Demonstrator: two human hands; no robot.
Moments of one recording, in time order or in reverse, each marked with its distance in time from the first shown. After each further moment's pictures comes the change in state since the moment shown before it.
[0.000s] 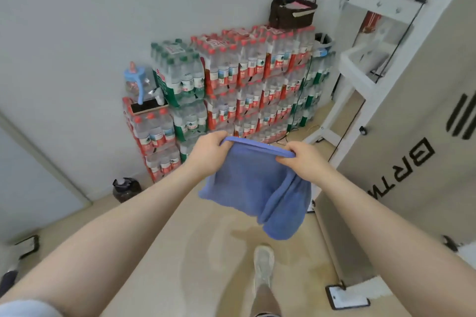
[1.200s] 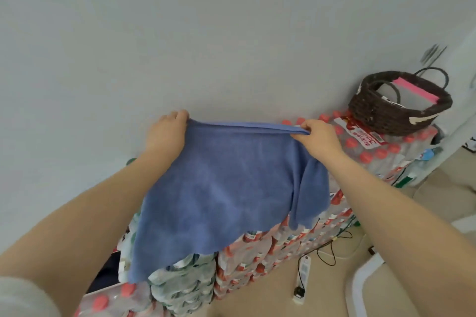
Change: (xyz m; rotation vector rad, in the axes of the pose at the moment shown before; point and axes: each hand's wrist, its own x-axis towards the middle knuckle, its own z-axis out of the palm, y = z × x) left_hand 0.697 -0.191 -0.197 0.589 0.340 -0.226; right_hand 0.784 -0.110 -0.099 -0.068 0.197 -0.168
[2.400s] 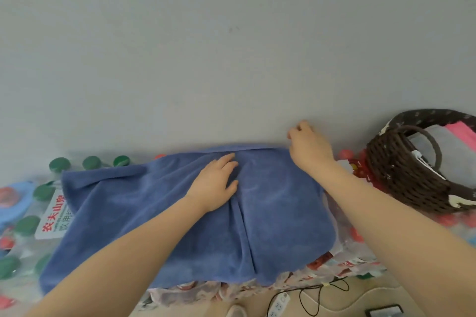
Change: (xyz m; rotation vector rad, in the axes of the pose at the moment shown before) left_hand 0.046 0.173 0.148 -0.211 -0.181 0.074; right_hand 0.173 0.092 0.006 -0.554 -0.226 -0.388
